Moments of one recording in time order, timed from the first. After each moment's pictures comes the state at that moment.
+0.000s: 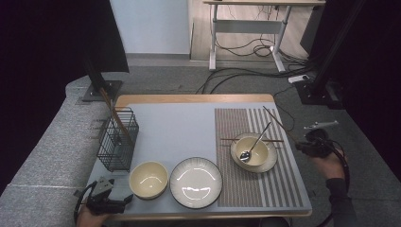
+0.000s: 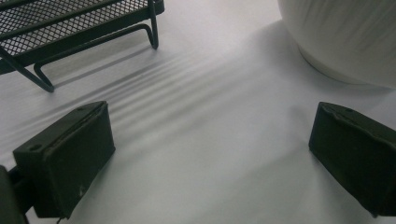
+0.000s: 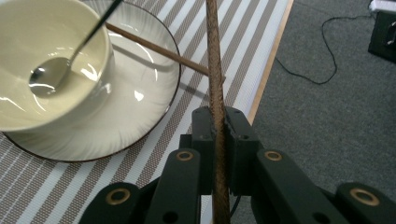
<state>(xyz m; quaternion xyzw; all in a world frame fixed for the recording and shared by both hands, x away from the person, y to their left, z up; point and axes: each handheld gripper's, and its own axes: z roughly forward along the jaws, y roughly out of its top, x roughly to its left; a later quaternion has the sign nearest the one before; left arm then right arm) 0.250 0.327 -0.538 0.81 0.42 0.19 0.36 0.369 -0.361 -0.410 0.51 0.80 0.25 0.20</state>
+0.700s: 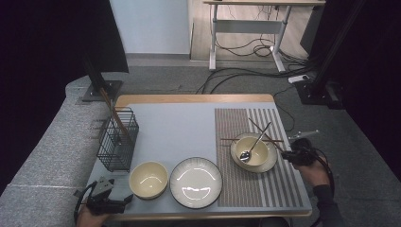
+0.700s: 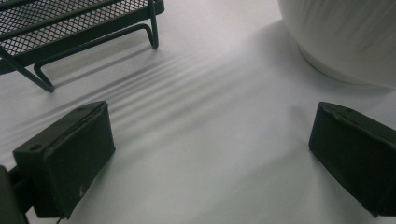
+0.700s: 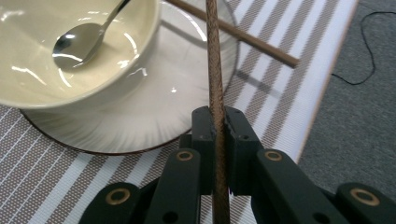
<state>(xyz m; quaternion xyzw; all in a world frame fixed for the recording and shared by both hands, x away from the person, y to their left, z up) 0.250 0.327 -0.538 0.81 0.42 0.19 0.36 0.367 -0.331 -0.450 0.48 0.82 0.25 0.17</state>
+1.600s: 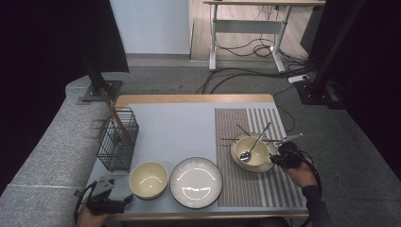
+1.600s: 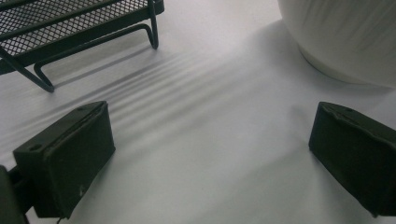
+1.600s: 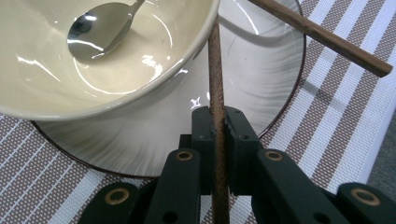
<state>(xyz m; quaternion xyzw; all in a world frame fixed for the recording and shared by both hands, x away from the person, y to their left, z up) 0.250 0.327 -0.538 0.81 0.42 0.19 0.36 0.375 -0.303 -0.478 0.46 0.84 0.25 0.14</state>
